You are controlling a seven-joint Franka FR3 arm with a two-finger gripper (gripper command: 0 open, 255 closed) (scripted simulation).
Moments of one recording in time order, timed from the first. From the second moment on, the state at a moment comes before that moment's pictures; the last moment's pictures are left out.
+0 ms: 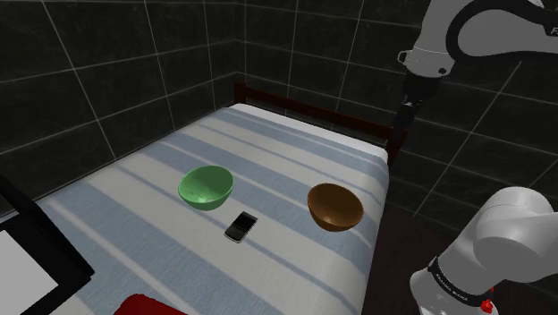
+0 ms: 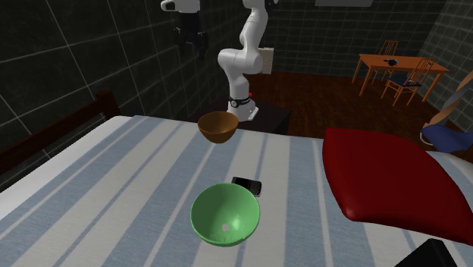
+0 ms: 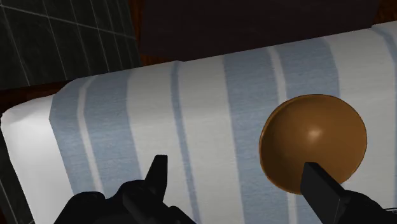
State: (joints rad) arm 0.00 -0.82 -0.05 -2.43 -0.11 1.60 -0.15
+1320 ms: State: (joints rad) arm 0.01 -0.63 0.40 -2.58 0.23 1.96 0.62
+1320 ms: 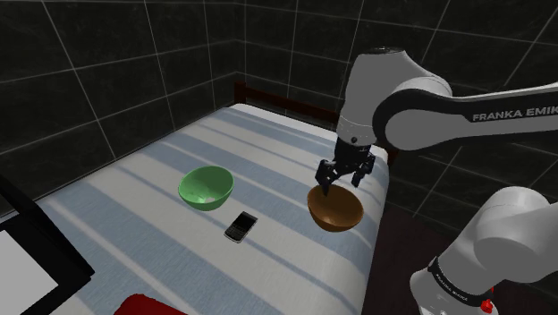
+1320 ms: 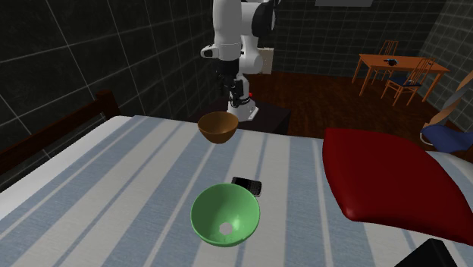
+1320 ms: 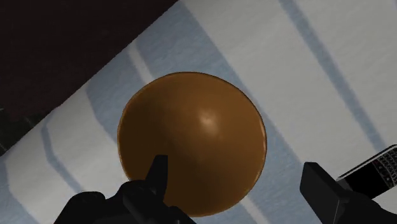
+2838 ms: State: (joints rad) arm 0.01 0.39 0.65 -2.00 -0.30 2.33 1.84
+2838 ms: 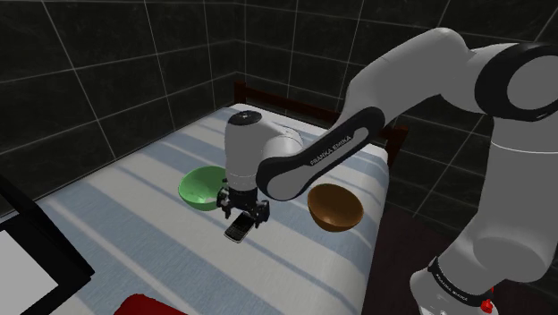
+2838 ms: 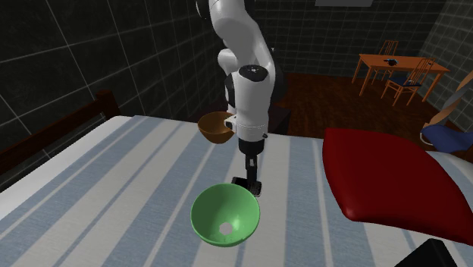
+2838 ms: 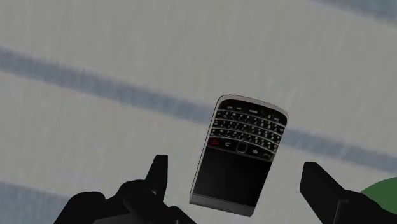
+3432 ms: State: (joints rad) arm 0.06 0.50 0.59 -1.97 -0.38 2.40 1.92
